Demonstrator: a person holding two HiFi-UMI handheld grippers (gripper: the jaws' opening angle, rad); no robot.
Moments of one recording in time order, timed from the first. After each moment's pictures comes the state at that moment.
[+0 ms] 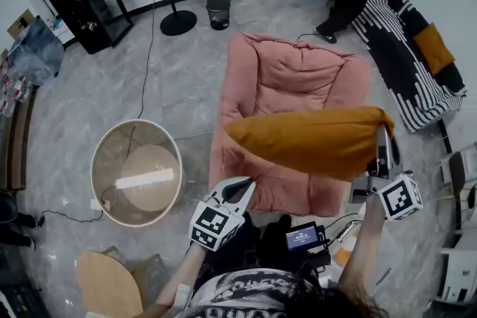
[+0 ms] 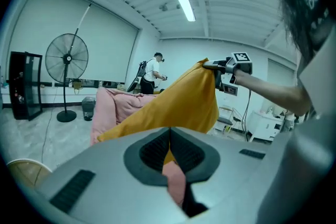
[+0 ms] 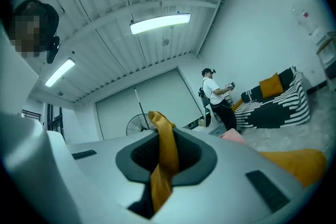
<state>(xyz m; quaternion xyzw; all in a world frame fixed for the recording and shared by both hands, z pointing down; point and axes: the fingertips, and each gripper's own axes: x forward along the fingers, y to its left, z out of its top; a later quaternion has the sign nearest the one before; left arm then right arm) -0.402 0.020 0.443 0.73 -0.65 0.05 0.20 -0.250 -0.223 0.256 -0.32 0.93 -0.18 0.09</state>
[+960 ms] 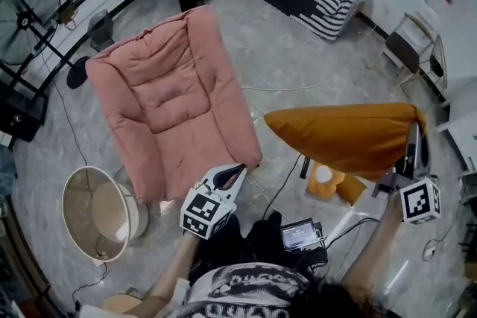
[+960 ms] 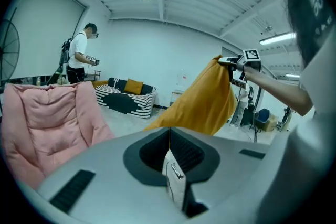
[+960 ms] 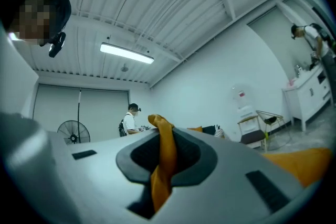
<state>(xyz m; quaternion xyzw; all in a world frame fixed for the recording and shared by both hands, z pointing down) -0.074 -0.065 0.438 0.88 -0.43 0.12 0.18 0.267 -0.164 0.210 -0.63 0.76 -0.06 0.12</state>
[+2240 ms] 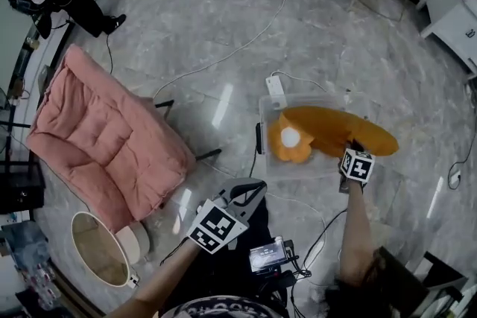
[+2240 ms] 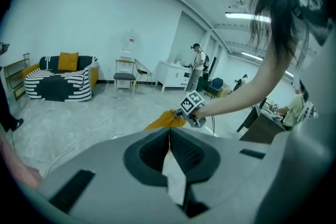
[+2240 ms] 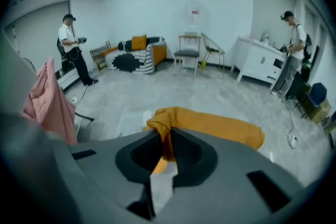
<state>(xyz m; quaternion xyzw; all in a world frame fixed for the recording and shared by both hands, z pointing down) 0.302 -0.051 0.521 0.93 -0.14 0.27 0.18 0.621 -0.086 0.731 -0.70 0.55 -0.37 -0.28</state>
